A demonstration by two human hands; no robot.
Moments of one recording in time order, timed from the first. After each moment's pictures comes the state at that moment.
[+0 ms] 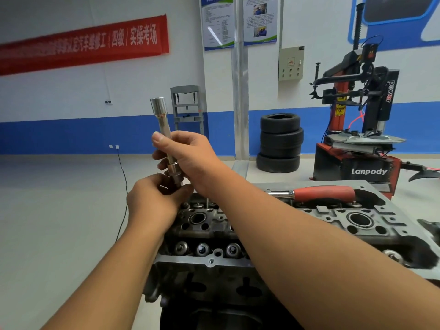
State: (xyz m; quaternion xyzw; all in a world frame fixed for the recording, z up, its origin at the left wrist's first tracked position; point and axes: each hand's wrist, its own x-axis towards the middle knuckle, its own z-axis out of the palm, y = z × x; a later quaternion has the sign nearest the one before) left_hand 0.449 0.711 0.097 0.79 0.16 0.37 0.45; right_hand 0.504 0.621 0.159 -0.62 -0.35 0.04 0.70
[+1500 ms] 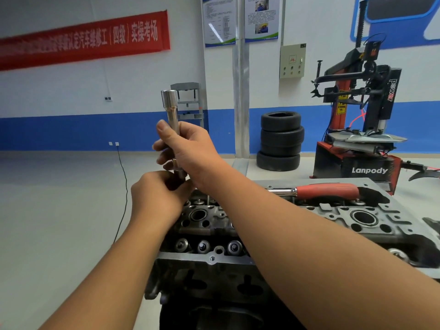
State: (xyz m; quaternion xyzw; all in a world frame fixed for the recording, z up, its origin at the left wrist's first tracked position) left_hand 0.451 0.706 0.102 0.83 0.15 0.36 0.40; right_hand 0.504 0.628 0.160 -0.60 -0.34 0.01 0.72
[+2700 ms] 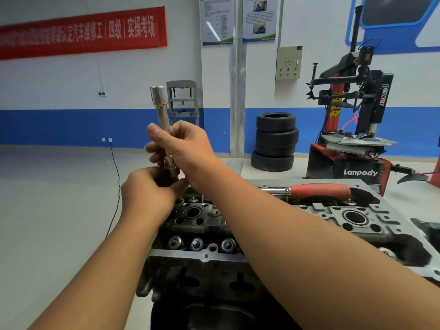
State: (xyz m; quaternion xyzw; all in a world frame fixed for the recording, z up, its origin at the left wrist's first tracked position) left_hand 0.452 0.709 0.100 0.79 0.15 0.36 0.46; right_hand 0.500 0.623 0.156 -0.60 -0.33 0.04 0.73
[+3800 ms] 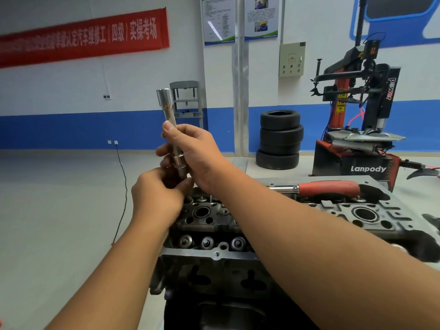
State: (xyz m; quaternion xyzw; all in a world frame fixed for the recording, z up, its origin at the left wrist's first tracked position) left_hand 0.454 0.714 0.093 0.78 0.13 0.38 0.49; right_hand 0.506 0.625 0.153 -0.58 -0.34 0.07 0.74
